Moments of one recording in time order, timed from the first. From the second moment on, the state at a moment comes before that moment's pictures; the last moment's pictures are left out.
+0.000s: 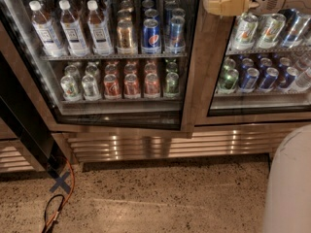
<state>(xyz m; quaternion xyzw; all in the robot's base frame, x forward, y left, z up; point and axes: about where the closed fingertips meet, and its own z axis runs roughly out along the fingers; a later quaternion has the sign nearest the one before) 0.661 -0.147 1.046 -0.55 0.54 0.32 0.55</state>
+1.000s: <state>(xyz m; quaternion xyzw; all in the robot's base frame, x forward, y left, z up) 0.661 -0.147 1.046 -0.55 0.54 0.32 0.55</state>
